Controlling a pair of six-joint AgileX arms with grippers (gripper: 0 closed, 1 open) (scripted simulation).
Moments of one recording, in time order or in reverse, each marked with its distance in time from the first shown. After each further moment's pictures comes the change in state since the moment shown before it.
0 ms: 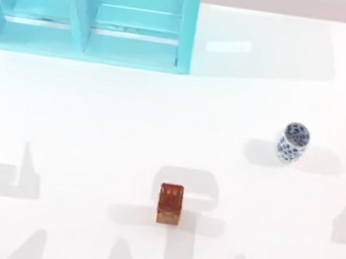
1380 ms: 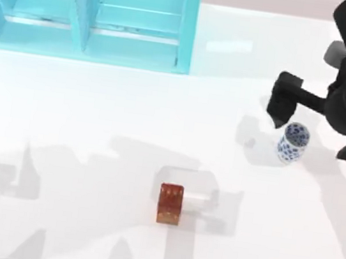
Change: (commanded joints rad) left arm 0.000 0.000 0.000 0.000 0.000 0.000; right arm 0.411 1.669 1.298 -0.893 -0.021 0.687
